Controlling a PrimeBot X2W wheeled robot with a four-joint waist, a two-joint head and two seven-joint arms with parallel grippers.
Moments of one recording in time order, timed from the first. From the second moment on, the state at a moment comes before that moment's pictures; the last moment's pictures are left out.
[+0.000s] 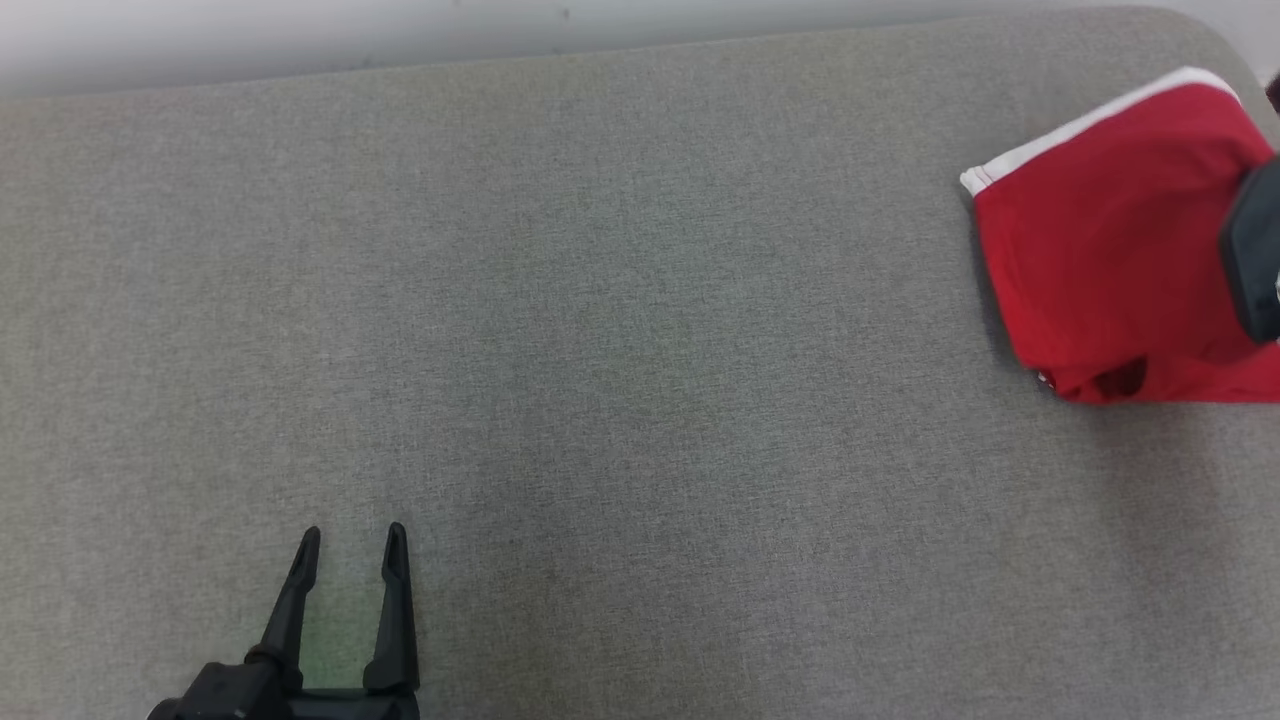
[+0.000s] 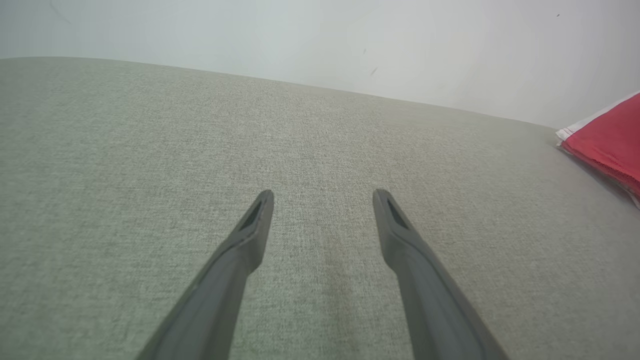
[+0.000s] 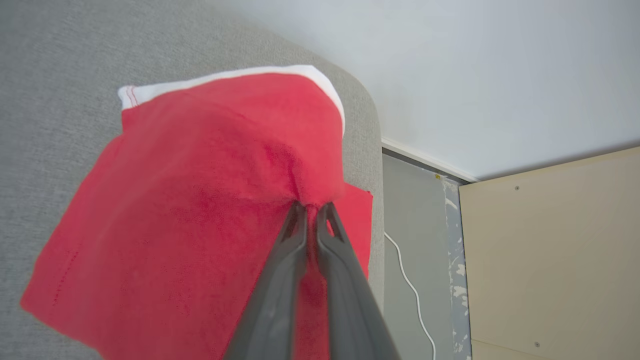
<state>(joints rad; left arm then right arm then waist) -0.01 0.05 -0.04 0.08 -0.23 -0.11 -0.26 -0.89 -0.79 0.39 0.45 0.27 0.13 0.68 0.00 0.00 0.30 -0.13</state>
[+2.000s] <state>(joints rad) 0.09 0.05 -0.02 0.06 -0.28 -0.03 -0.26 -0.03 -0.21 0.05 0.08 0.38 0.13 -0.07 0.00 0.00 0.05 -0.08</state>
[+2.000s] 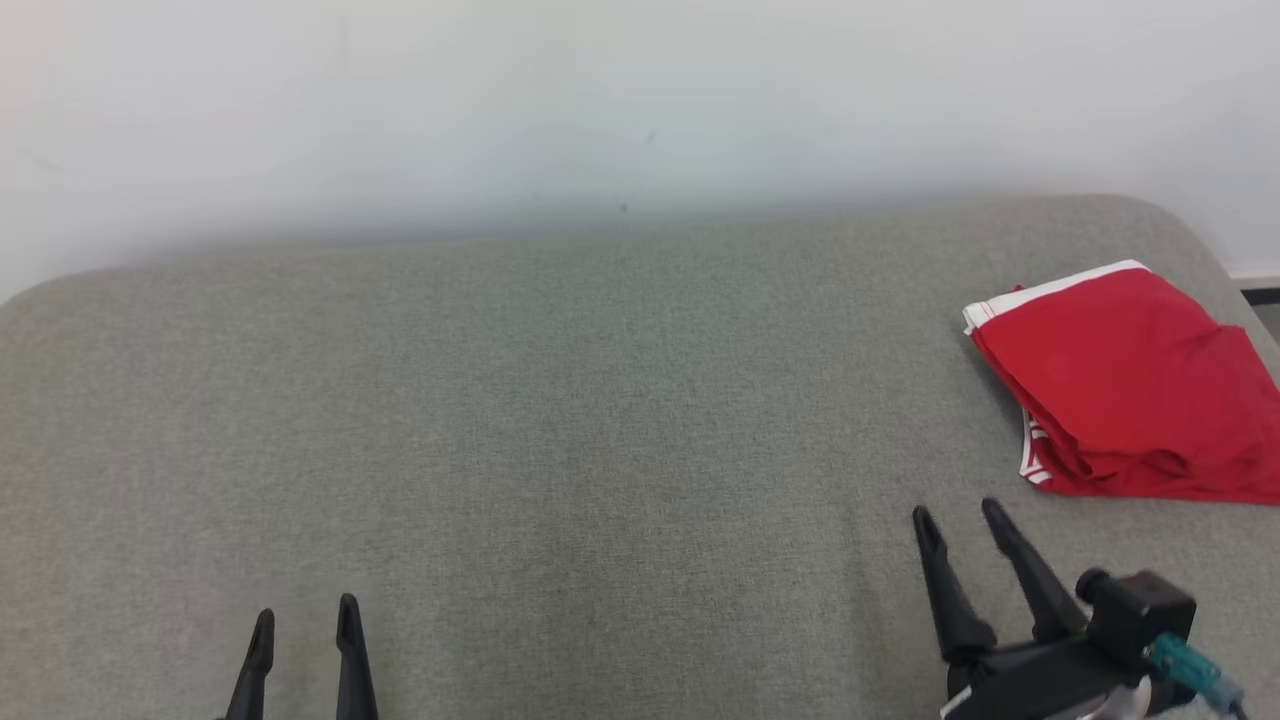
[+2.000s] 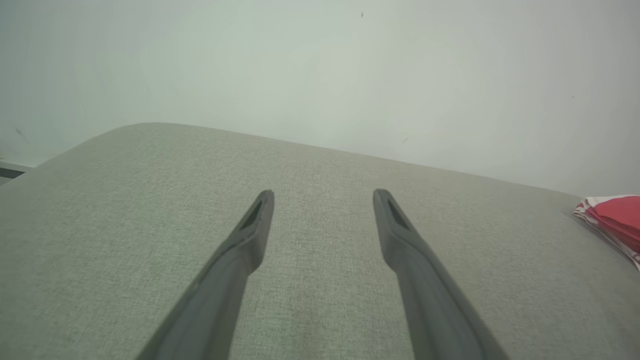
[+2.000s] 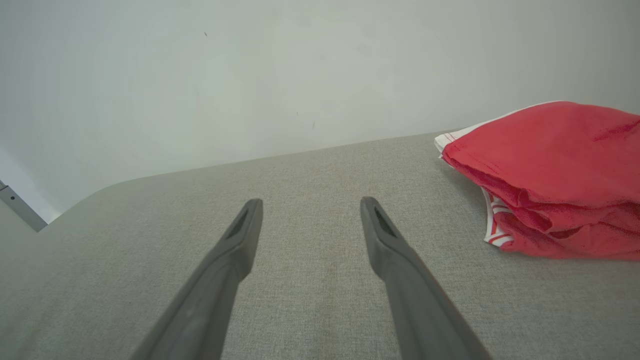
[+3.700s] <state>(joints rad) 0.18 0.05 0.04 0.05 -0.27 -0.03 -0.26 0.09 -0.05 0.02 0.11 0.16 0.13 -0.17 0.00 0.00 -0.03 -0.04</state>
